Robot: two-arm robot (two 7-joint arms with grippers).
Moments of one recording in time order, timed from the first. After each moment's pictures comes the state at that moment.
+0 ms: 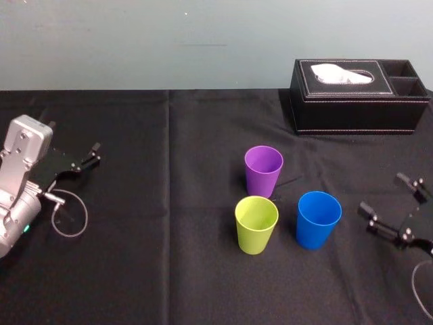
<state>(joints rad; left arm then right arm) -0.20 0.60 0.45 -1.41 -0.25 -0.12 0.03 -0.30 0.82 -0.13 -1.69 0.61 -0.39 0.39</state>
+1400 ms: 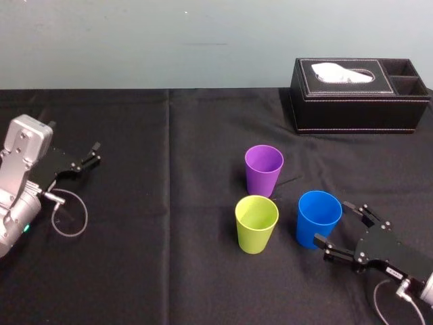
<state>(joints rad) -0.20 0.60 0.45 -1.41 -0.25 -0.12 0.03 -0.18 0.69 -0.21 -1.58 0.53 -0.26 0.58</state>
